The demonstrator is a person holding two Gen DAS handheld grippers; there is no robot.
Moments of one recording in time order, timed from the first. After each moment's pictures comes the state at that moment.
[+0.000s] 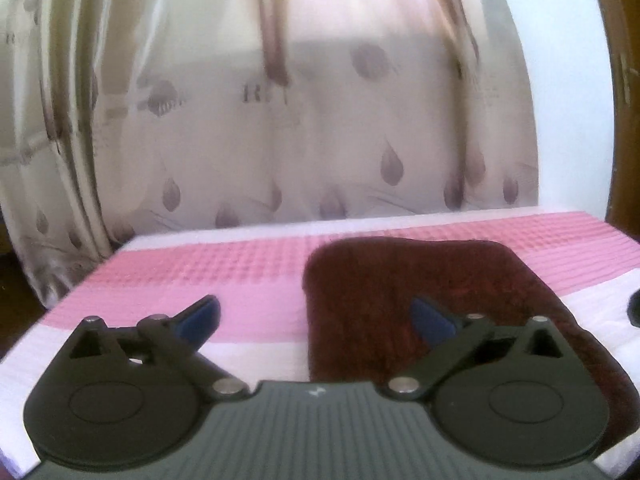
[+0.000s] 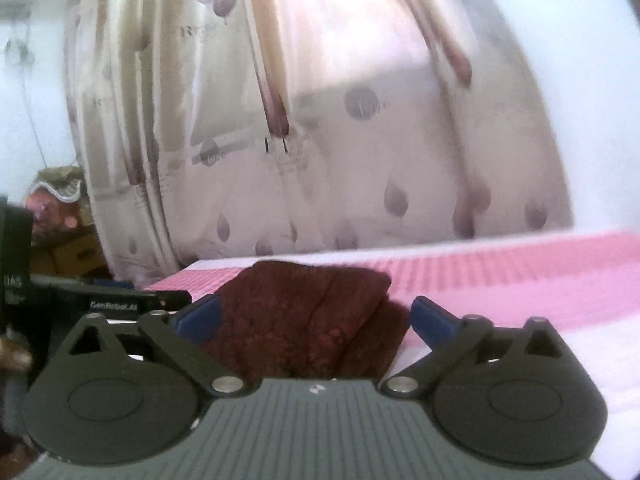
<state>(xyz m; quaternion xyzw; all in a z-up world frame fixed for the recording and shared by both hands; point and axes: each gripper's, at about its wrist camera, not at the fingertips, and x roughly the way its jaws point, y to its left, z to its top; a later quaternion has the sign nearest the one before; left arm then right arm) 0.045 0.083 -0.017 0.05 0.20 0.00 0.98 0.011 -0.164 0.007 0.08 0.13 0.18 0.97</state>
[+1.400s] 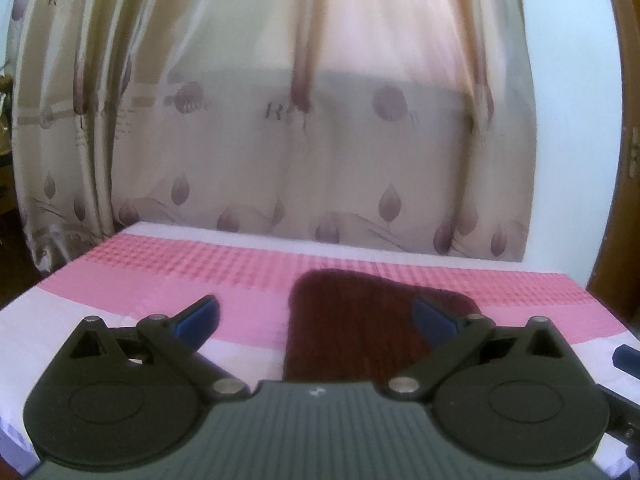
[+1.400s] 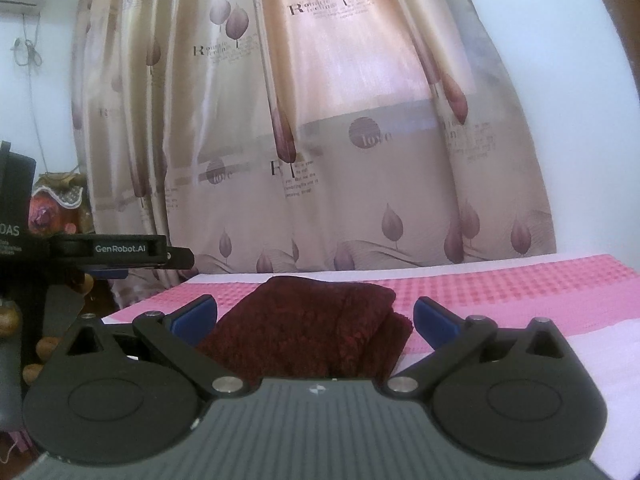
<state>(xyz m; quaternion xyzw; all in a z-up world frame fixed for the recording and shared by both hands) 0.016 0.088 0.014 -0.05 0.18 0.00 0.98 -0.028 -0.154 0.024 0.08 0.11 0.17 0.98</state>
